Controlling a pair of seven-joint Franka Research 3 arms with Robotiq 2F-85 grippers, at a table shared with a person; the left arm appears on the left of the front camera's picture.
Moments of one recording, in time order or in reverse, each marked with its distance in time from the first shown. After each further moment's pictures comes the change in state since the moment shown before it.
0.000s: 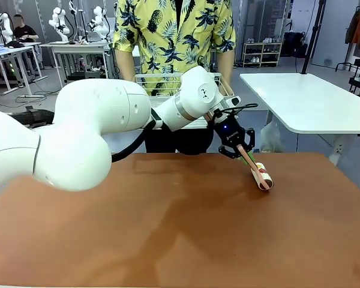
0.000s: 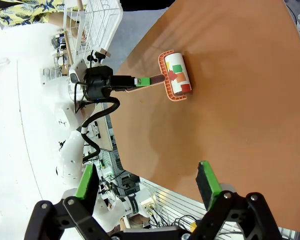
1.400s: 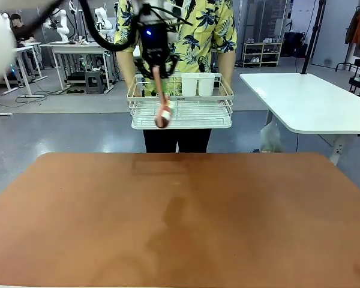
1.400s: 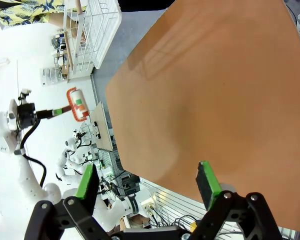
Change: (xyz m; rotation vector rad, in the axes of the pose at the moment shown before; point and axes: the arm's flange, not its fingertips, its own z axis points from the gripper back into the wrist) left arm -0.085 0.014 0.352 0.575 -0.069 -0.093; right arm 0.000 0.000 0.000 0.000 -0.001 -0.001
